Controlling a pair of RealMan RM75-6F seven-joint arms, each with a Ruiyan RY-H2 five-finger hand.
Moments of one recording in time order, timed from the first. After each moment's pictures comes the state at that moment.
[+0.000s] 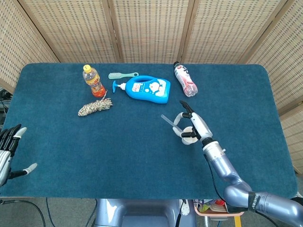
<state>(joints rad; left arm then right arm) -0.09 -1.04 -0.03 -1.68 1.58 1.53 -0.10 0.64 -1.44 0.38 -1.60 -1.10 0.85 0.42</state>
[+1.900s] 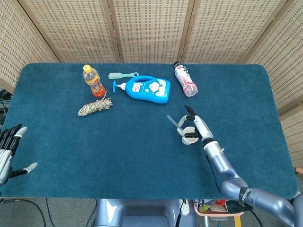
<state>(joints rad) -0.10 -1.04 -0.03 -1.68 1.56 1.51 -0.08 0.65 -1.58 0.33 -1.33 -1.13 0.79 0.56</state>
